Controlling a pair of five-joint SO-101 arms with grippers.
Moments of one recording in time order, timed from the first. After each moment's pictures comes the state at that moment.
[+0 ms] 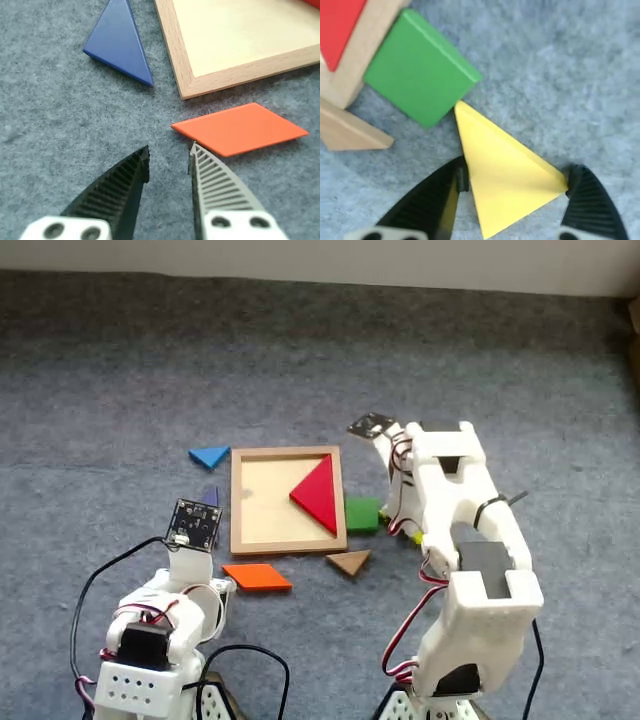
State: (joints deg) left arm 3.2 -101.9 96.0 75.5 3.9; right arm -9.1 17.4 14.2 72.6 44.2
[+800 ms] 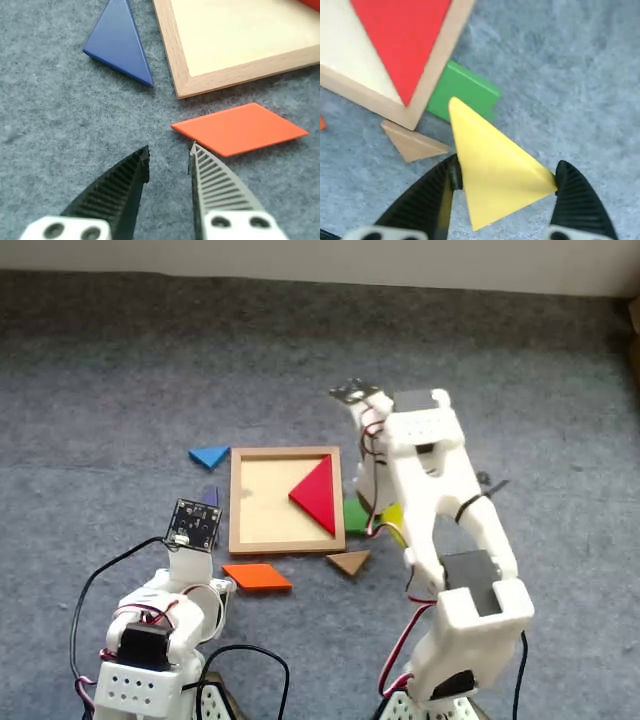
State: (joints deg) left arm 3.2 -101.9 96.0 75.5 3.9; right arm -17.6 12.8 1.2 86.1 26.6
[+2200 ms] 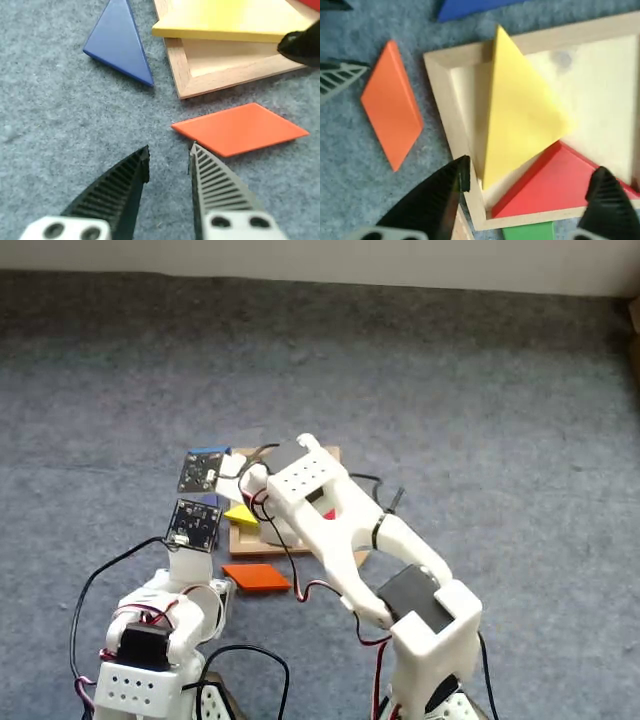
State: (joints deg) left arm 3.2 -101.9 96.0 75.5 3.9; right arm -43.9 15.3 5.4 69.8 47.8
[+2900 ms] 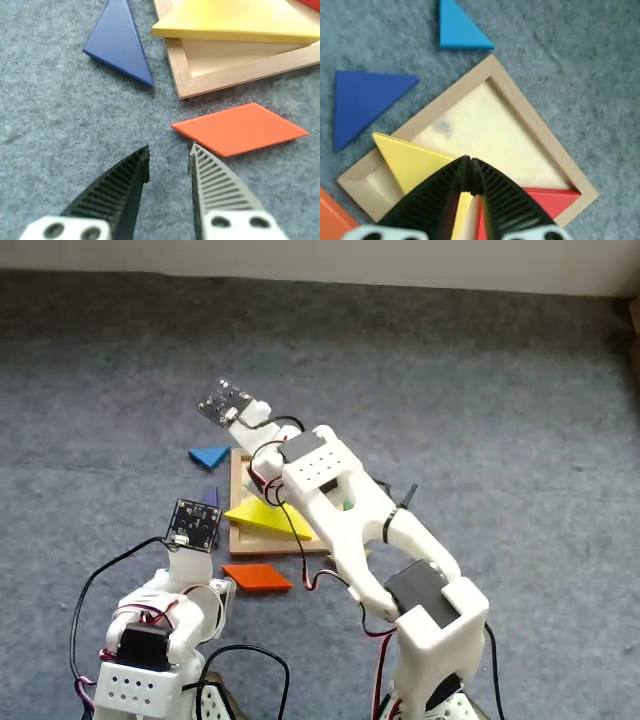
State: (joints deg) left arm 3.2 -101.9 96.0 75.5 3.9; right arm -40.0 15.3 5.5 49.7 23.7
